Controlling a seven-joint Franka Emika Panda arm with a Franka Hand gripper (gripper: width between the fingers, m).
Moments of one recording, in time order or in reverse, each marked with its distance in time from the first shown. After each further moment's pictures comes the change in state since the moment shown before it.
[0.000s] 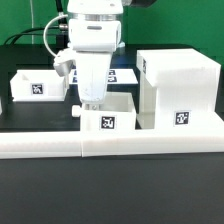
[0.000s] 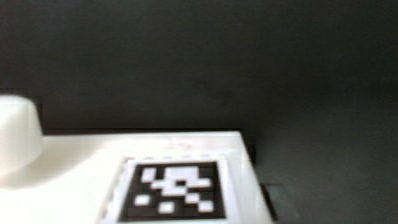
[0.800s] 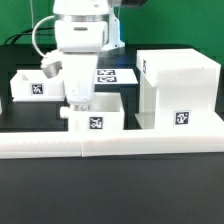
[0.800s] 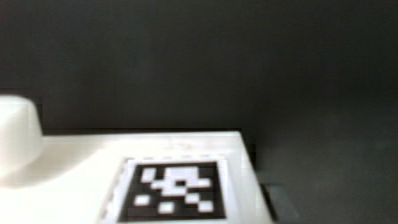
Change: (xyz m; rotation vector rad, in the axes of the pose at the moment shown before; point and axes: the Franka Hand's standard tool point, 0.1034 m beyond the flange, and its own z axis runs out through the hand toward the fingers) arm -0.023 0.000 0.002 -0.005 0.018 -0.023
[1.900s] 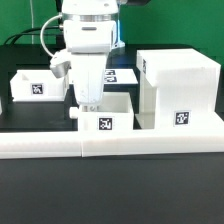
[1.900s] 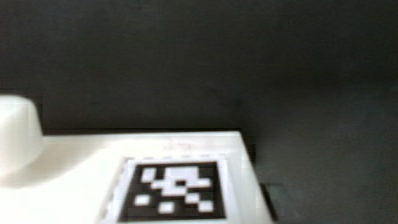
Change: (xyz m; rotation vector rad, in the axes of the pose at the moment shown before) arm 0.020 0.005 -0.003 0.016 0.010 0.026
